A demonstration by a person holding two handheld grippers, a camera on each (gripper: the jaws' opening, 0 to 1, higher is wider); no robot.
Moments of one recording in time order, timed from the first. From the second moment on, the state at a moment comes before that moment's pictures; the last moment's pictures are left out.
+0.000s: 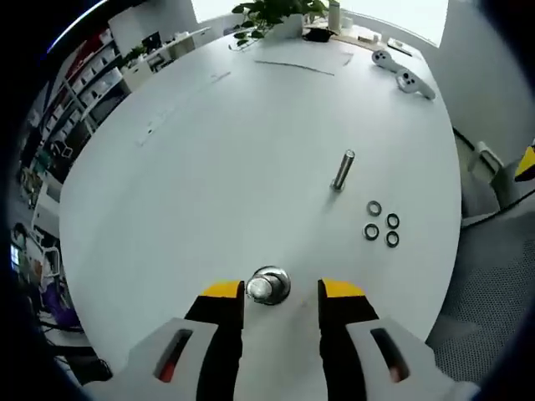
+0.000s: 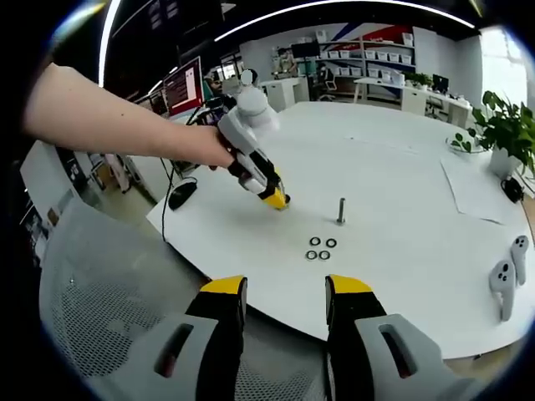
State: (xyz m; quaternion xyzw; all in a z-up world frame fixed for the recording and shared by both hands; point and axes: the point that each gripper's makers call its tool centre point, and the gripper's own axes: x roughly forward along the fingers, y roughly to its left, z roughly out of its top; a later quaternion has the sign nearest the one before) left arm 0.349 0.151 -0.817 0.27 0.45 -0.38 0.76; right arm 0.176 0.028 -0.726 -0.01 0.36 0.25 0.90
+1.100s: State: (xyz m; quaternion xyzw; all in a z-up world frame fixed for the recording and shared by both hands) left arm 0.272 0.237 -0.723 0.09 0.36 -0.33 0.87; right arm 0.178 0.018 -0.728 -0.03 0.37 0.22 0.90
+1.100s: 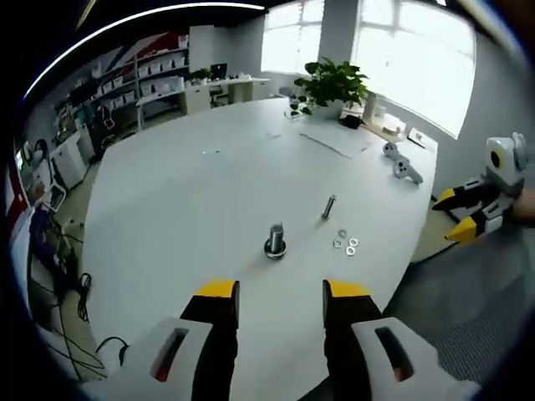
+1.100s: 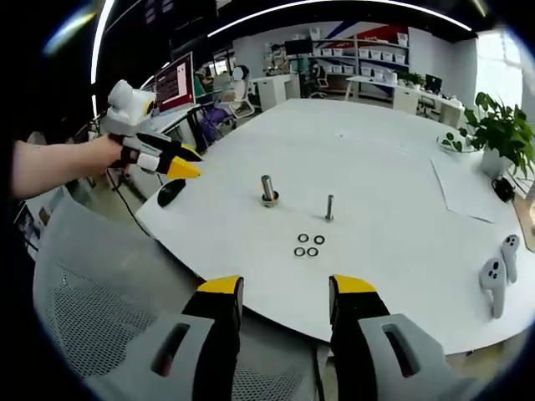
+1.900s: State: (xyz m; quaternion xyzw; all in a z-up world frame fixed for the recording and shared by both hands) left arm 0.187 0.274 -0.690 0.01 0.35 -0.32 0.88; right arm 0.178 0.015 -0.729 -0.03 0.37 0.21 0.90
